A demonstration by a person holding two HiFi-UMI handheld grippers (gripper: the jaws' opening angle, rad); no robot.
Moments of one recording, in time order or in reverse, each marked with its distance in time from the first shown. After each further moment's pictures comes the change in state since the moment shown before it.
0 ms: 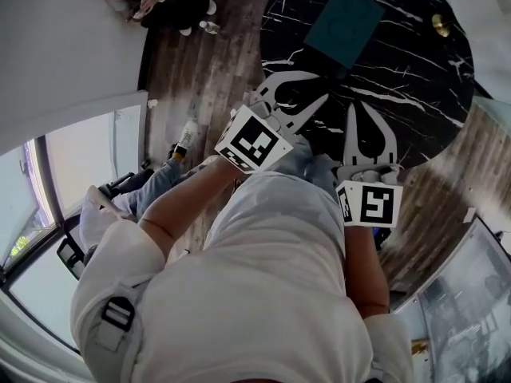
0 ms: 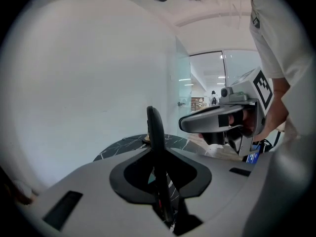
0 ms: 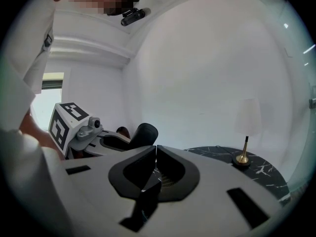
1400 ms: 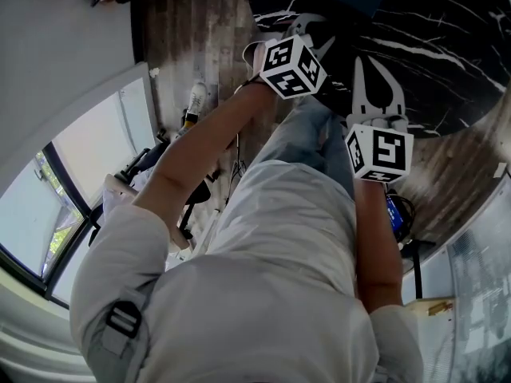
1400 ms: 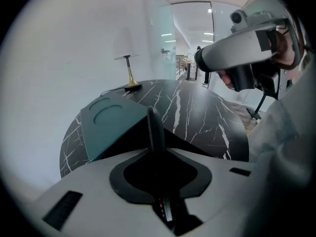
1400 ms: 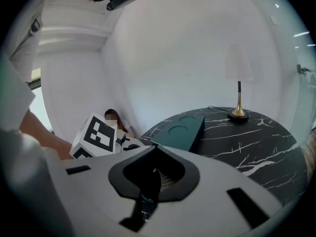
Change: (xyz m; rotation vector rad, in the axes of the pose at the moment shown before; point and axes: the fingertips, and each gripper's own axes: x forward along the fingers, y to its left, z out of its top) left arm 0.114 0.013 -0.220 0.225 0.494 -0.161; right arm 0.052 -0.020 -0.158 0.202 0.238 -0.110
